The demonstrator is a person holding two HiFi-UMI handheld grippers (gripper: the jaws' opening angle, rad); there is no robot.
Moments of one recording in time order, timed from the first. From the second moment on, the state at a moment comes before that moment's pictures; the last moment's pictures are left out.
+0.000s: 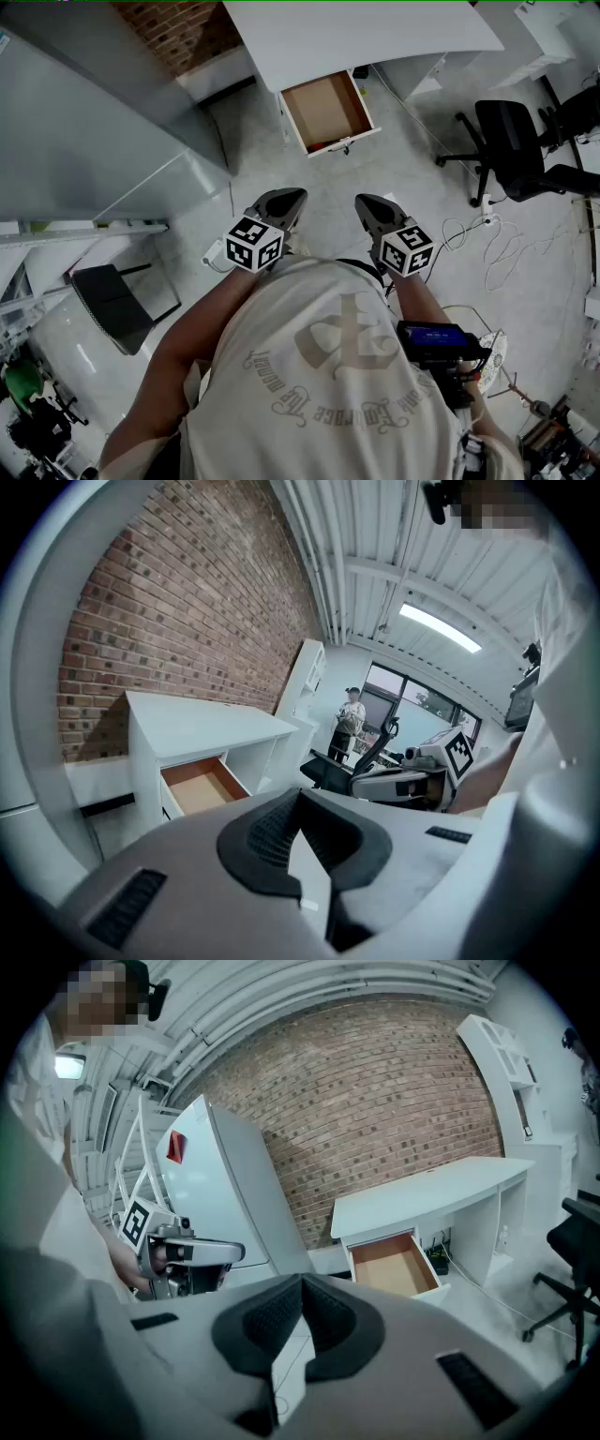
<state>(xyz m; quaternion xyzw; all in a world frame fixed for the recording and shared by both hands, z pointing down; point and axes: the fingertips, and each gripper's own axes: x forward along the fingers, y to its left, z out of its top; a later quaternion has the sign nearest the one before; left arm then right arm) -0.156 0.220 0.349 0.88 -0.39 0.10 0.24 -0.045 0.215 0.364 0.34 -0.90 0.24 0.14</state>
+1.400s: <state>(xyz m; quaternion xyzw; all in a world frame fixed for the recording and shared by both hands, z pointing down) -0.158 0.220 0.333 0.88 -0.40 0.08 0.23 -0.028 0.208 0.351 0.36 -0.89 0.24 0.14</state>
